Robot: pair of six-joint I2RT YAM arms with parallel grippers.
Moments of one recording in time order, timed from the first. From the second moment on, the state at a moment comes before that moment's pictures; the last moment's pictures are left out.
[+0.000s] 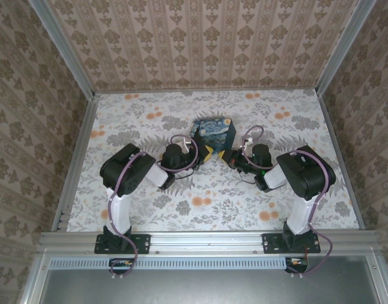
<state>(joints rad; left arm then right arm) -0.69 2.01 0.69 1.14 0.43 -1.46 0.32 1.85 0.48 1.09 -0.58 1.14</state>
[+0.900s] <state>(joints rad) -0.69 2.00 0.71 1.14 0.46 -1.49 0.30 1.84 0.47 1.13 -0.62 1.17</state>
